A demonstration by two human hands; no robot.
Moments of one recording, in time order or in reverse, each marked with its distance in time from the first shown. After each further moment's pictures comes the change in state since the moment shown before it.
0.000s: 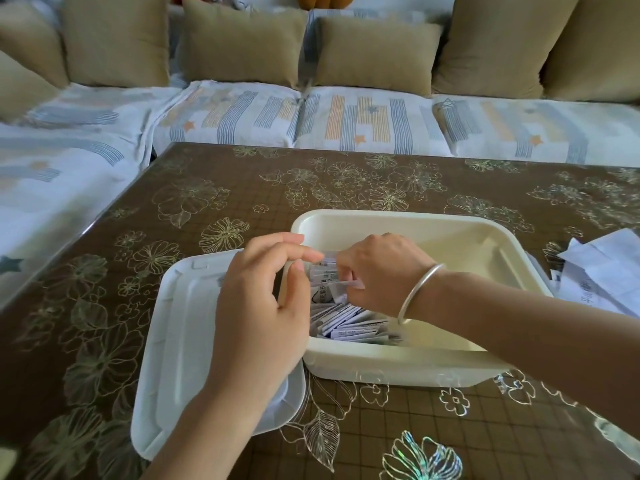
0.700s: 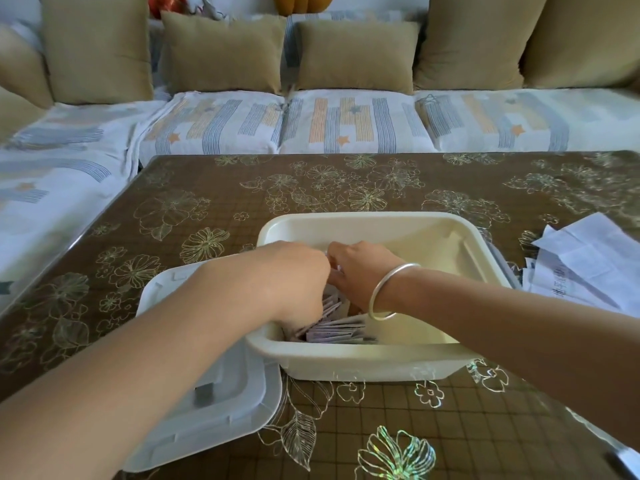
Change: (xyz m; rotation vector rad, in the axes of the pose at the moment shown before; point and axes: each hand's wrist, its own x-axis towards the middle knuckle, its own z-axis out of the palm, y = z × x) left_hand 0.066 0.063 0.023 0.971 -1.142 0.080; right_hand 0.003 0.019 0.022 0.229 -0.088 0.217
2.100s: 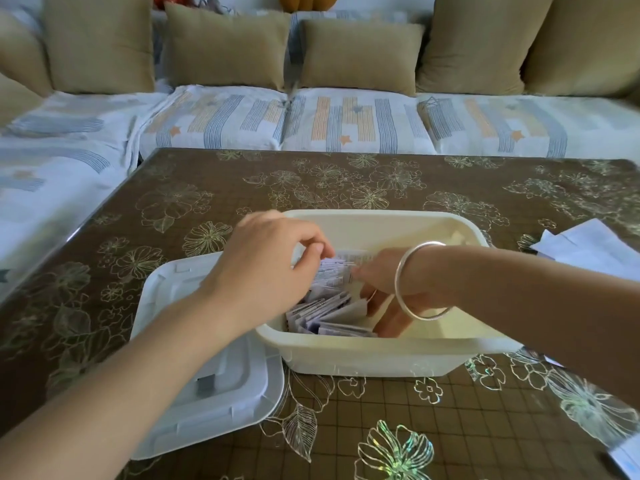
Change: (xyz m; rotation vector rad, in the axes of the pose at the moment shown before) left_hand 0.001 -0.031 0.041 -0.530 0.855 0.135; right_hand -0.035 -0.012 -0.049 0.591 -0.516 0.514
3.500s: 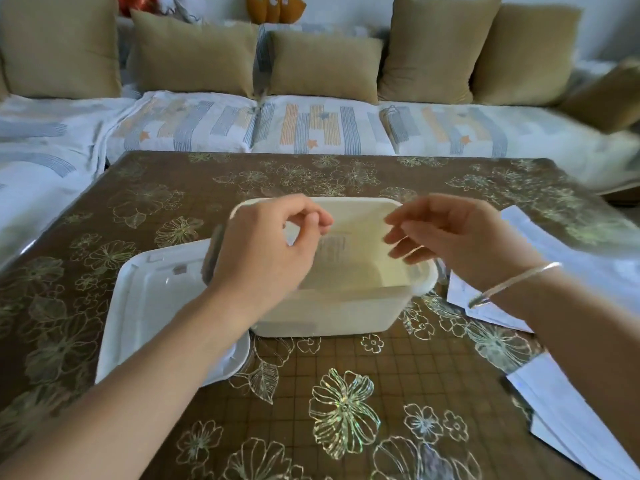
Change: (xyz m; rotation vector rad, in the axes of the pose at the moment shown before) left_hand -0.021 0.068 -0.001 -0.307 0.201 -0.041; right_hand -0.093 0.090 -0.012 0.431 0.586 -0.701
